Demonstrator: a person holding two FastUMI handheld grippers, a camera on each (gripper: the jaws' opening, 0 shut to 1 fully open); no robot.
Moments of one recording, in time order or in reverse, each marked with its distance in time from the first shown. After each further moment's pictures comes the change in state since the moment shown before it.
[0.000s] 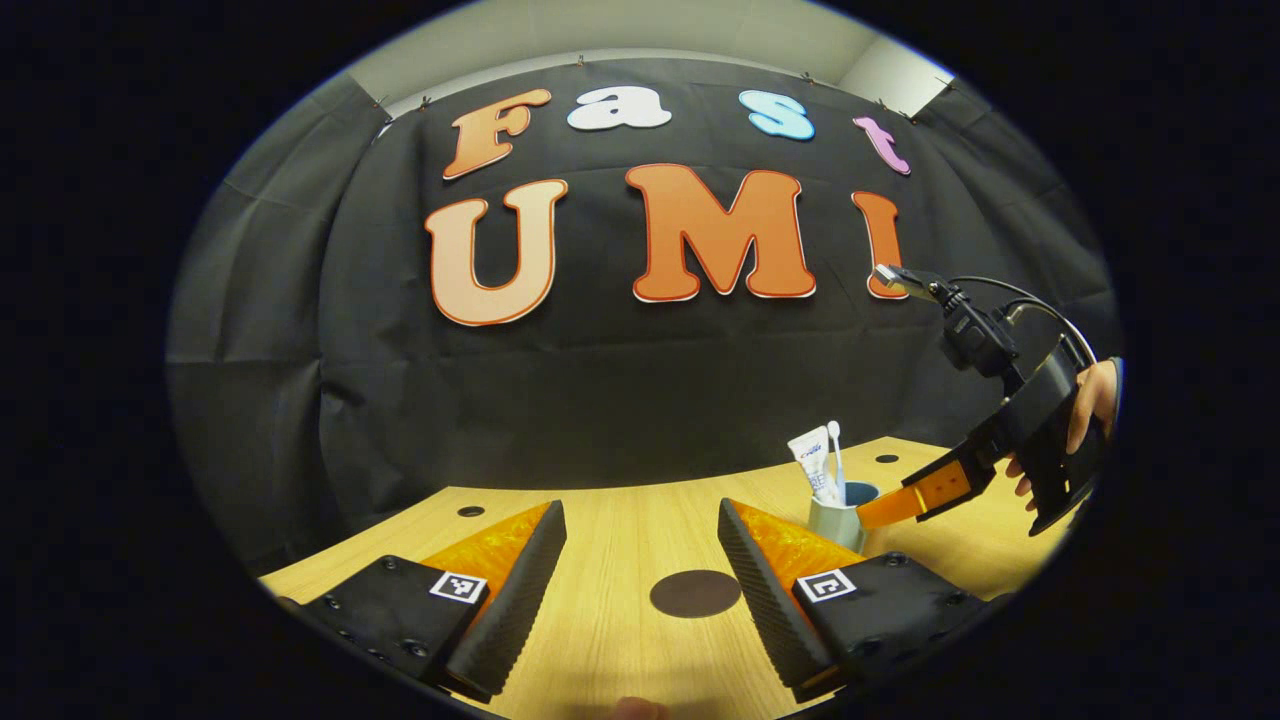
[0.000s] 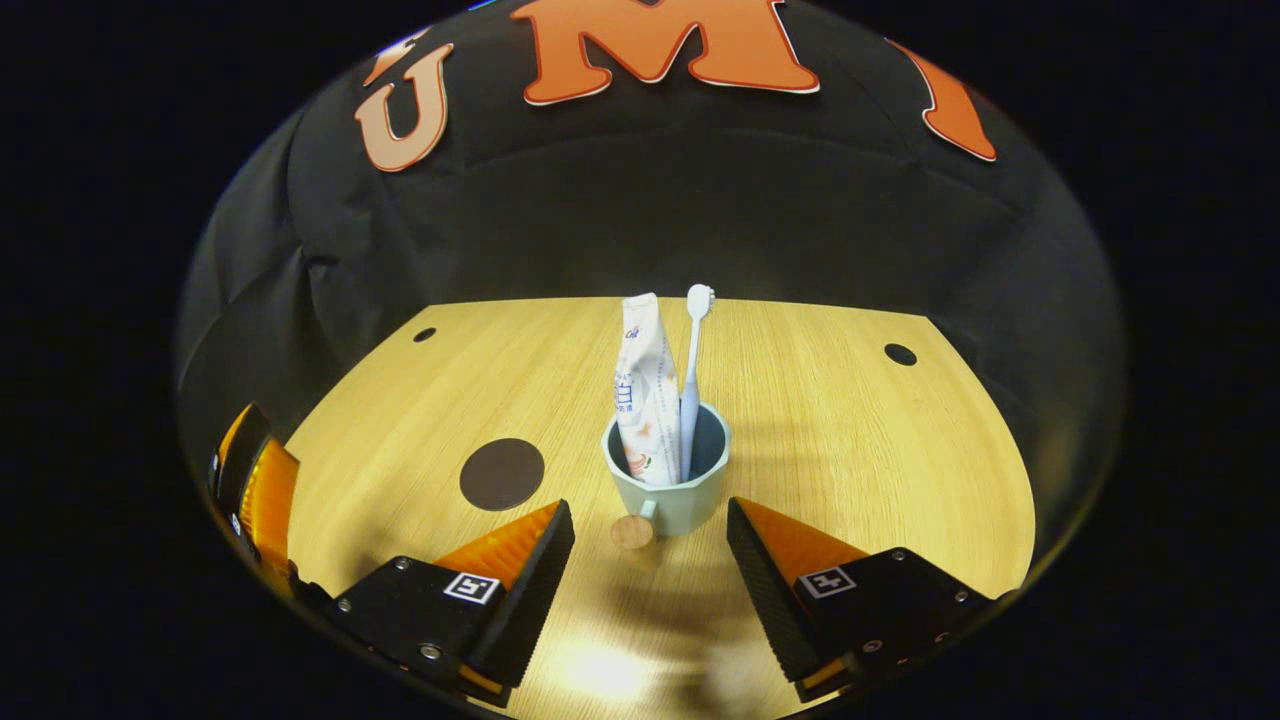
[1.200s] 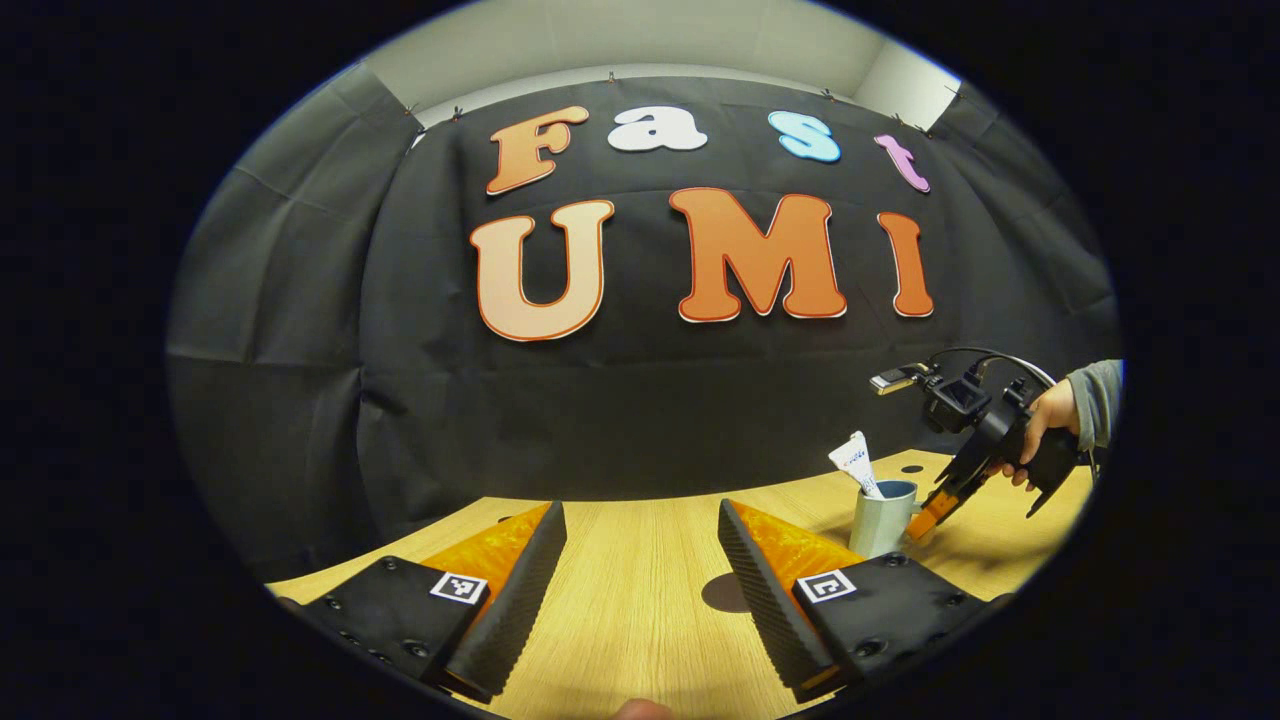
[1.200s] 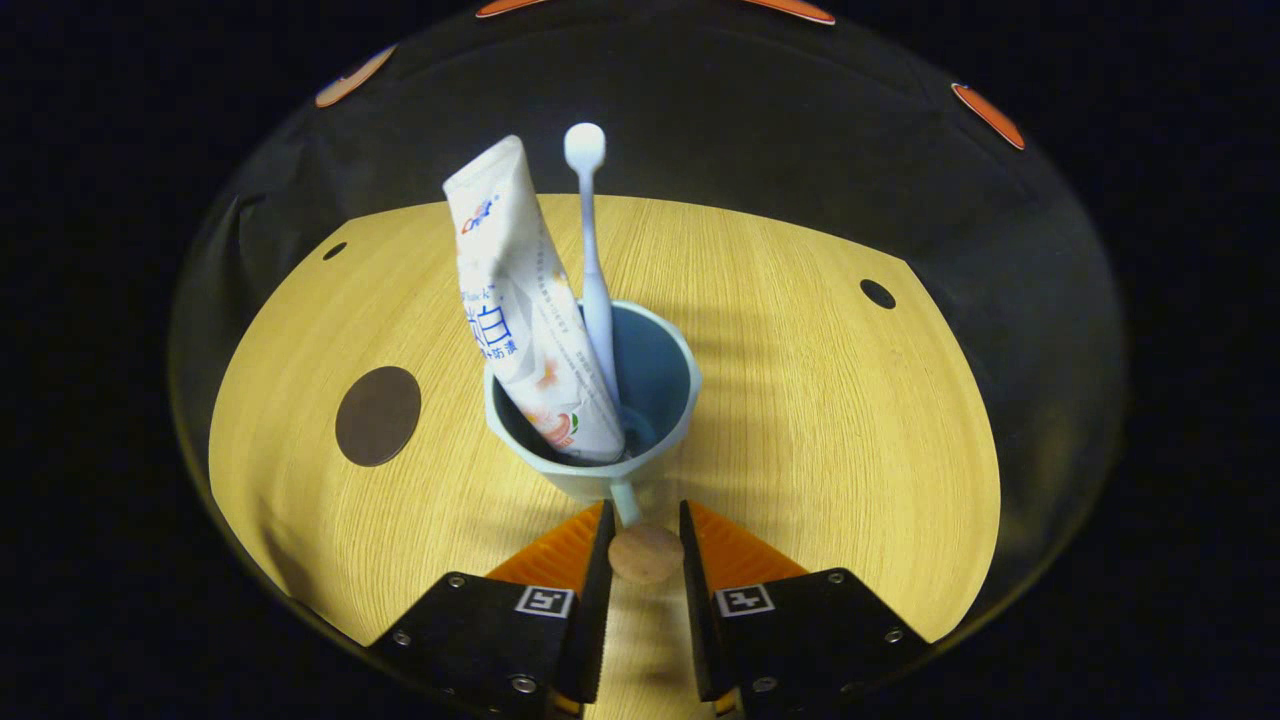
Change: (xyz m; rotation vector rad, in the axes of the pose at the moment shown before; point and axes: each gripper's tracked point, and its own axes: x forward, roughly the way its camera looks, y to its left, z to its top) left arm -0.026 0.048 0.003 -0.017 -0.056 0.050; right arm 0.054 -0.034 -0.042 -0.028 0.298 -0.120
